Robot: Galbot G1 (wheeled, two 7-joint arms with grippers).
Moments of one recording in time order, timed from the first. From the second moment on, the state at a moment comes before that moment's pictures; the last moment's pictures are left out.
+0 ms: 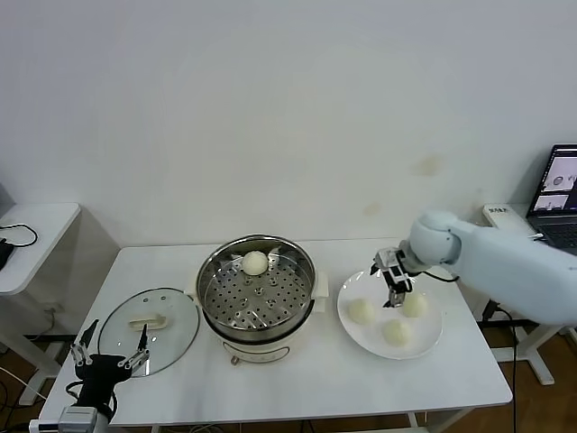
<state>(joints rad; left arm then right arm) 1.77 -1.26 -0.78 -2.21 -0.03 0.14 -0.10 0.23 0.73 -1.07 1.43 0.03 -0.32 -0.99</state>
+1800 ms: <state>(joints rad) 1.77 -1.25 -0.79 -2.21 -0.04 0.14 -0.10 0.20 0.85 -1.00 1.24 0.02 -0.31 -1.06</state>
